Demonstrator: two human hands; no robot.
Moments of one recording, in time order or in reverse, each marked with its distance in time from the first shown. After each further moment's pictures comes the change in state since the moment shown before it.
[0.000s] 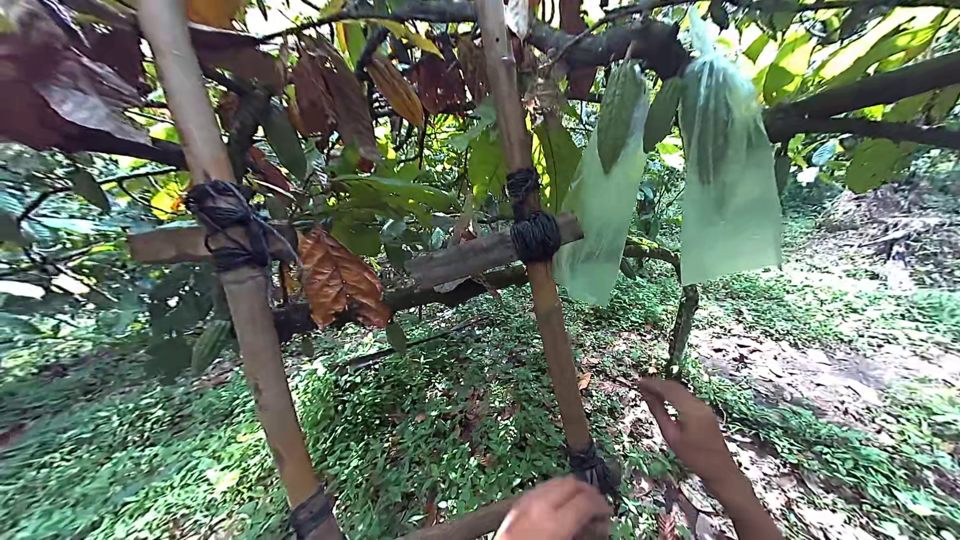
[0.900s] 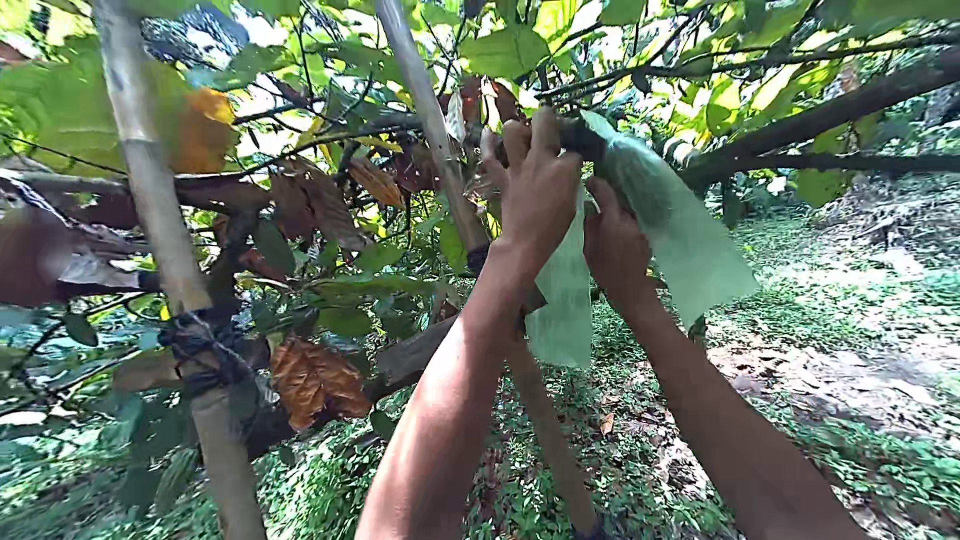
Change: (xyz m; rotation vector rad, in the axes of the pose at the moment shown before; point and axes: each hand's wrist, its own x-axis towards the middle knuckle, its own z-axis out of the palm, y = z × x) left_hand 0.361 0.069 -0.166 0.968 0.584 0.341; right_hand 0.300 -0.089 -0.044 -0.209 0.543 -0.092
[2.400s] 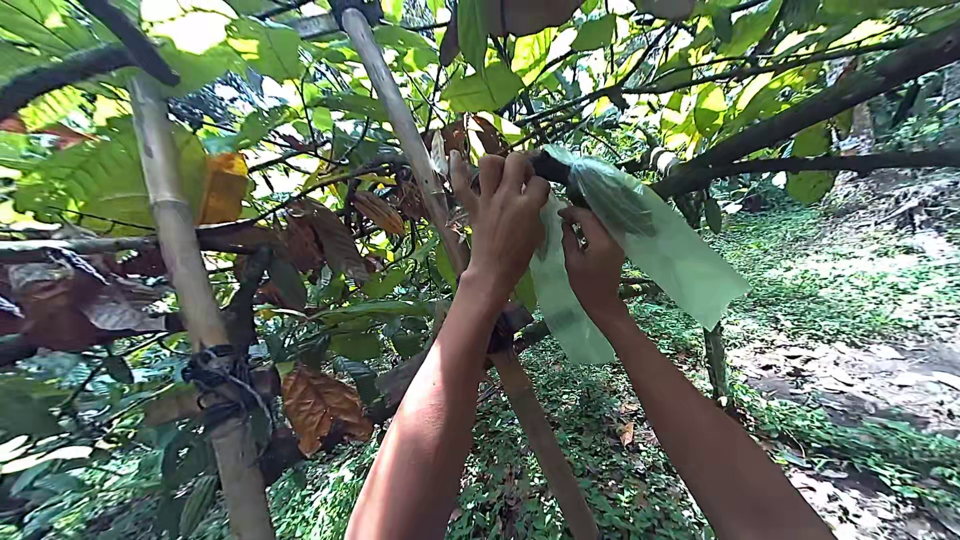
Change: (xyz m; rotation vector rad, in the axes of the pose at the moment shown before) left_hand -0.004 -0.012 0.008 0.097 0.156 0.160; right_hand -0.002 0.009 0.016 0.340 0.243 0.029
